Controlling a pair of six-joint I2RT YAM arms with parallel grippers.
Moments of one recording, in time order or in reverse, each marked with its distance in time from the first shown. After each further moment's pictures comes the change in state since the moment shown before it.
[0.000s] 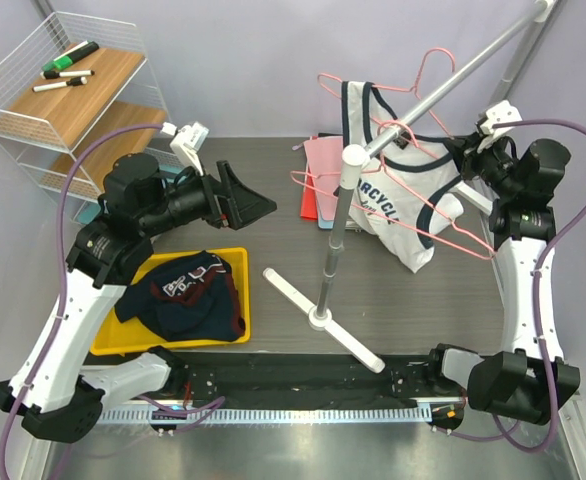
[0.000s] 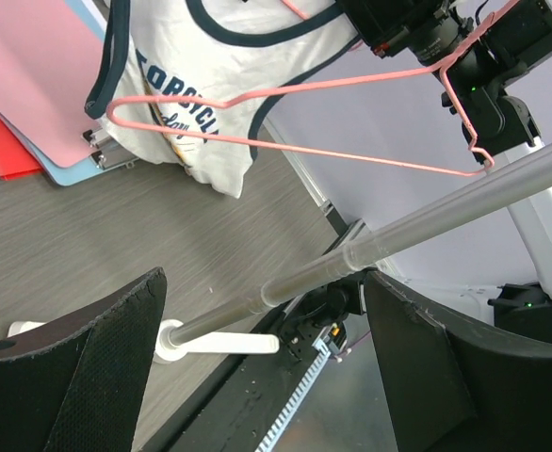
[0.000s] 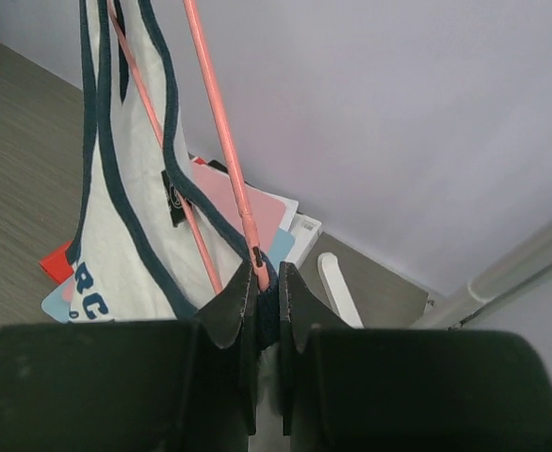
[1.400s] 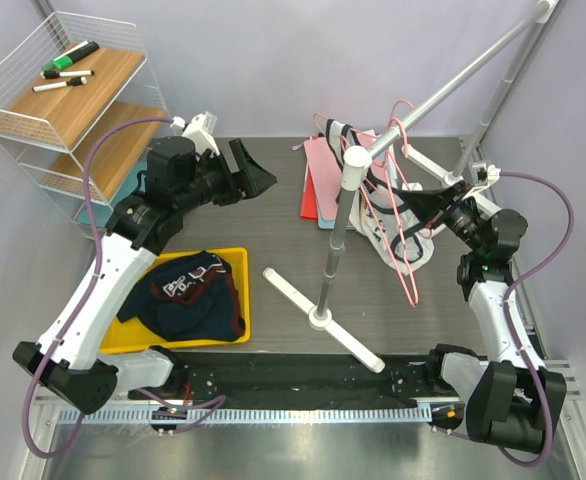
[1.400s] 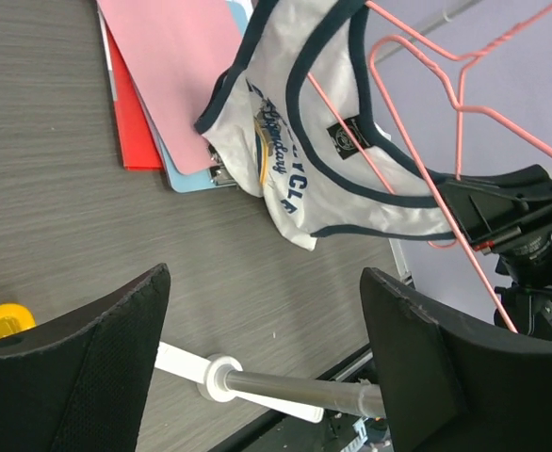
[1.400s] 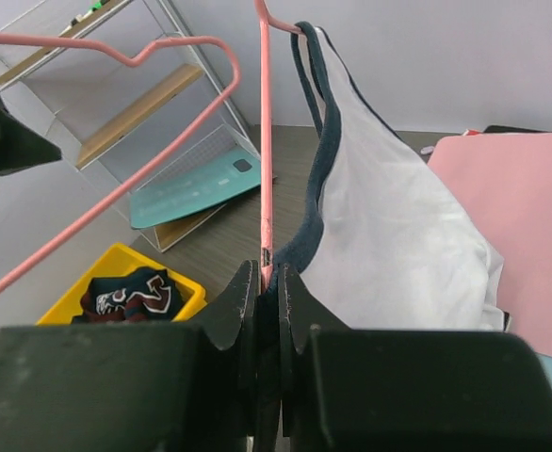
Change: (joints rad) left arm 0.030 0.162 -0.024 0.036 -0.276 -0.059; right arm 0.046 -0.163 -0.621 0.681 -0.183 0.930
